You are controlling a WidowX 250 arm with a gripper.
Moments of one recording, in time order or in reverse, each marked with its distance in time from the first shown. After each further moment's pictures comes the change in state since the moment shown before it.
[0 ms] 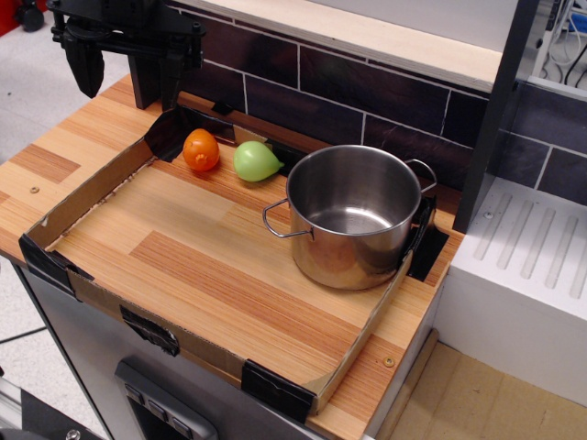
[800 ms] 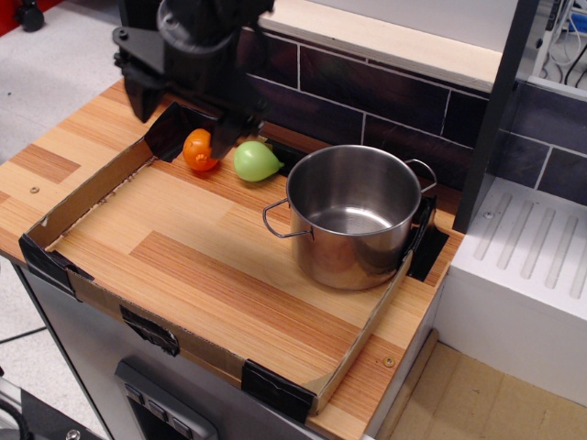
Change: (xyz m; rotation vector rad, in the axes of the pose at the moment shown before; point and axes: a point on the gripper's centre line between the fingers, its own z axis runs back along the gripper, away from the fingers) arm -0.044 -0.044 0.016 0.127 -0.297 -0.313
